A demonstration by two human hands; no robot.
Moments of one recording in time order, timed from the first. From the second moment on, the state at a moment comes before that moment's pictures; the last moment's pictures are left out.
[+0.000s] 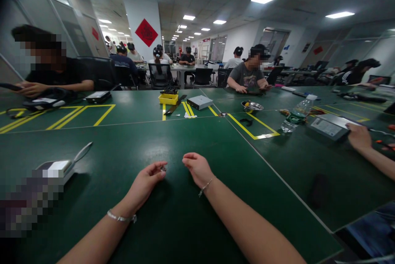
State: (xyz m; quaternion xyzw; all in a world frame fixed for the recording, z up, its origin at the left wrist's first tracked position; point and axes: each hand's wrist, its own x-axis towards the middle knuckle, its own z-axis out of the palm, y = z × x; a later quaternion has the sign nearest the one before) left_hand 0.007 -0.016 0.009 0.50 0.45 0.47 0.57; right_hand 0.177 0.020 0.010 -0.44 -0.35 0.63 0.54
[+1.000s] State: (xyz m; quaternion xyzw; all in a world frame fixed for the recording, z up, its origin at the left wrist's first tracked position) left_hand 0.005 -0.016 0.006 0.68 0.54 0.40 0.30; right_hand 0.171 0.004 0.004 -0.29 -0.35 0.79 0.41
